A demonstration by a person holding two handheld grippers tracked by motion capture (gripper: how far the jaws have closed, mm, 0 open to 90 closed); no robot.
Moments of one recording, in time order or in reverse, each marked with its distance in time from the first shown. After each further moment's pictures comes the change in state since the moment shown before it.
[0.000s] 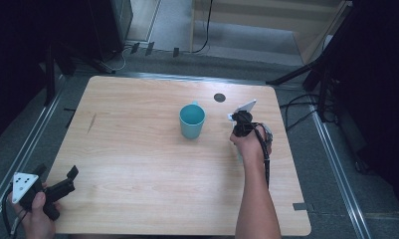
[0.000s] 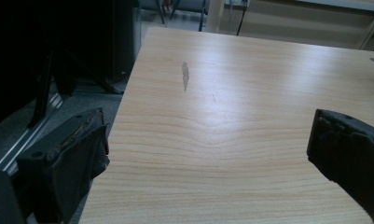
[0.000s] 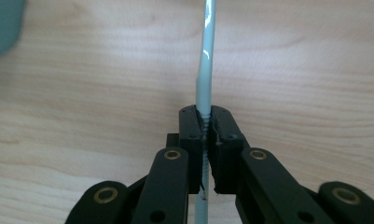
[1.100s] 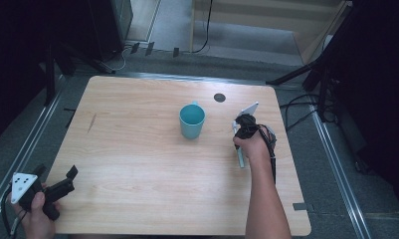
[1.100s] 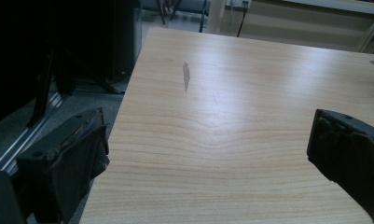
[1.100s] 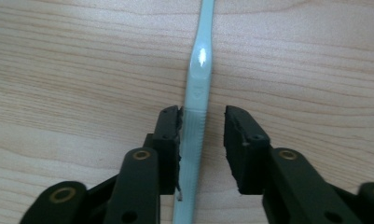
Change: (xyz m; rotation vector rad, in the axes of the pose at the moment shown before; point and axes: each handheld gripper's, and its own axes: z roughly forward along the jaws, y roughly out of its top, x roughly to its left) left arm 0.001 0.000 -0.001 -0.003 0.001 -0.011; right arm -0.019 -0.001 0.018 0.117 0.012 -0.046
